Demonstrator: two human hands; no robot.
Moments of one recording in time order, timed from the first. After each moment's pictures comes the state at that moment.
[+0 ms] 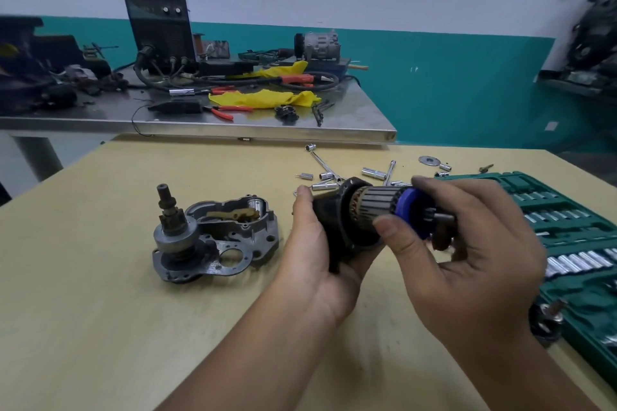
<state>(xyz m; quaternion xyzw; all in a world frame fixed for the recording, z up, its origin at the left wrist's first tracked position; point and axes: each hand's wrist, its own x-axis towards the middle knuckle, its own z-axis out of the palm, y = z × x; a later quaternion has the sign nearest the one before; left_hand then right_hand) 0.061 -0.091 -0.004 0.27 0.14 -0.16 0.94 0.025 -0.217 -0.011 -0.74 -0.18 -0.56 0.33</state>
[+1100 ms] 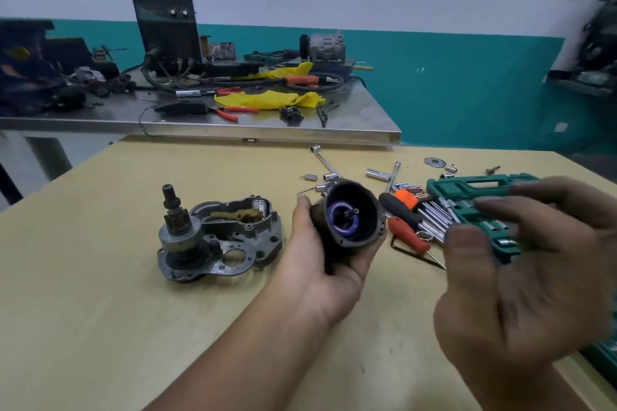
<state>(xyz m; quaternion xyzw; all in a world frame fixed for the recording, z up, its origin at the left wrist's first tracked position) 0.064 -0.088 -0.004 0.17 0.20 -0.18 0.95 0.014 -0.220 -0.009 -0.65 -0.20 -0.65 0.32</state>
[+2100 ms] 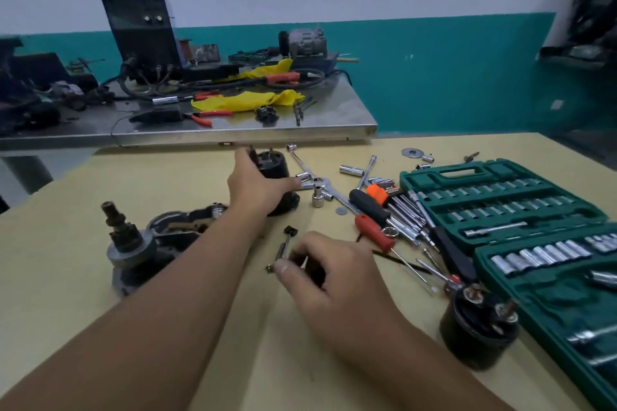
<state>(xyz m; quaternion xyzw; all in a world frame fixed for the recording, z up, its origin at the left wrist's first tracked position) 0.204 -0.059 -0.030 0.84 0.12 0.18 0.50 0.051 -0.199 -0.056 -0.84 -0.20 -0.20 0.46</state>
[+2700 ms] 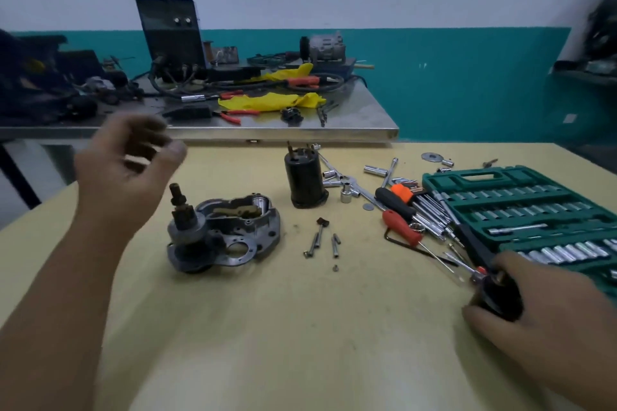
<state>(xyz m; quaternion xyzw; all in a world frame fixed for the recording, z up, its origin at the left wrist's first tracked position) 0.090 0.119 0.016 0.79 -0.13 0.43 0.42 -0.021 -0.316 -0.023 -0.99 0.09 -0.07 0.11</state>
